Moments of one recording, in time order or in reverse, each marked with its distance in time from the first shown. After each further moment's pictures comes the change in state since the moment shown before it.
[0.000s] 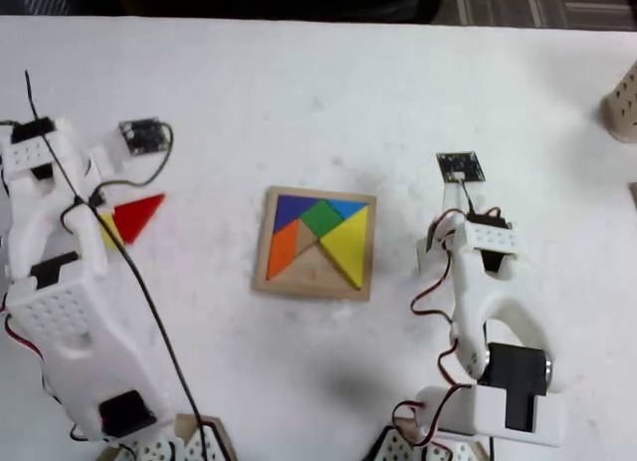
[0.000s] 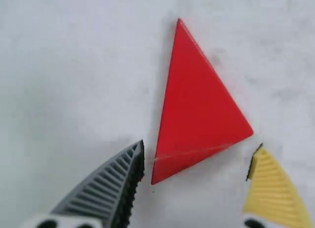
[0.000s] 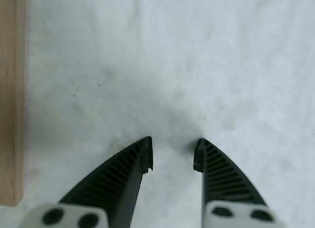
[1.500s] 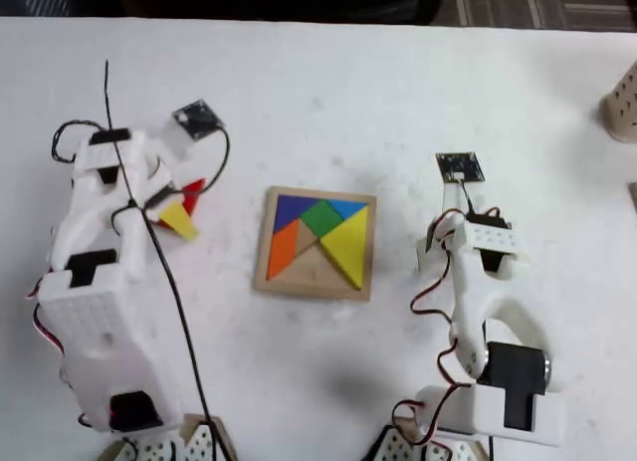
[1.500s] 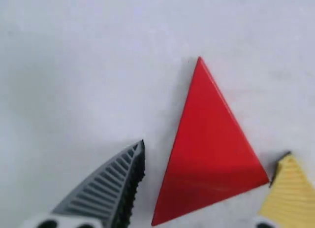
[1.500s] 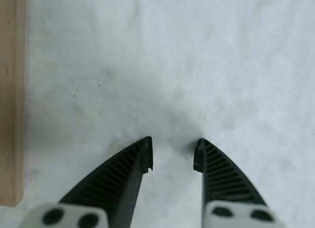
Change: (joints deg) left arm 13.2 -1.8 11.6 -13.8 26.7; right arm 0.0 0.0 0.0 0.0 0.0
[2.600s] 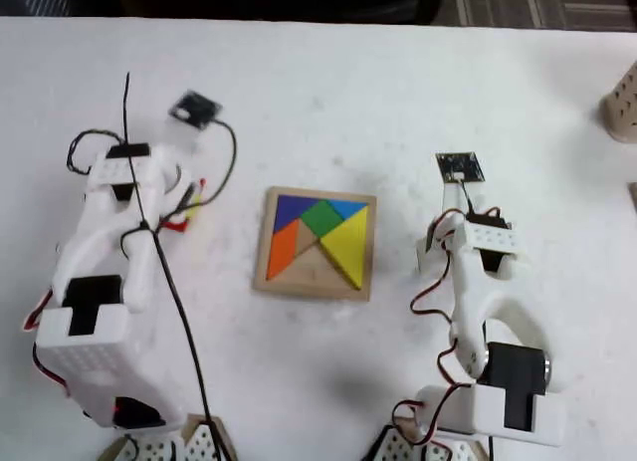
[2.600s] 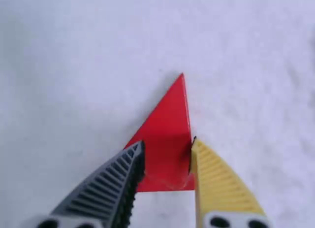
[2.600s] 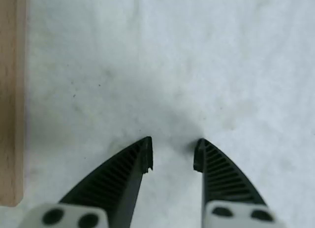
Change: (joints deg) left arm 4.5 -17.1 17.0 -5.0 32.8; right arm 0.0 0.0 0.0 0.0 0.0
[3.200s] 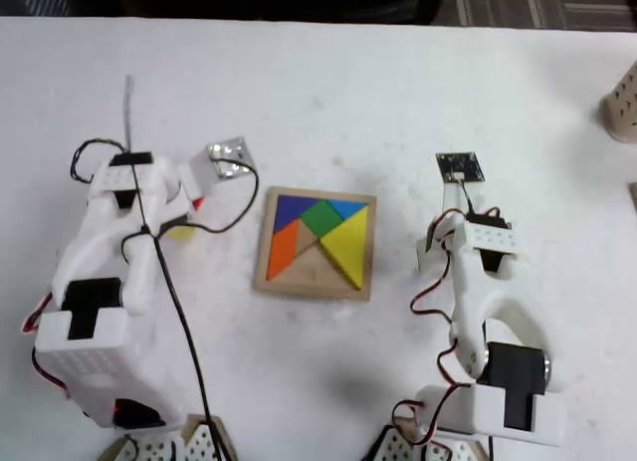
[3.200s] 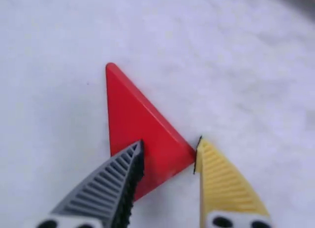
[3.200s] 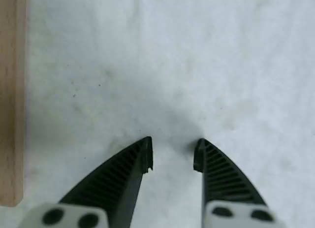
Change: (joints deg) left arm 0.1 -0.4 5.5 -0.8 -44.2; right arm 0.0 0.0 0.0 0.0 0.0
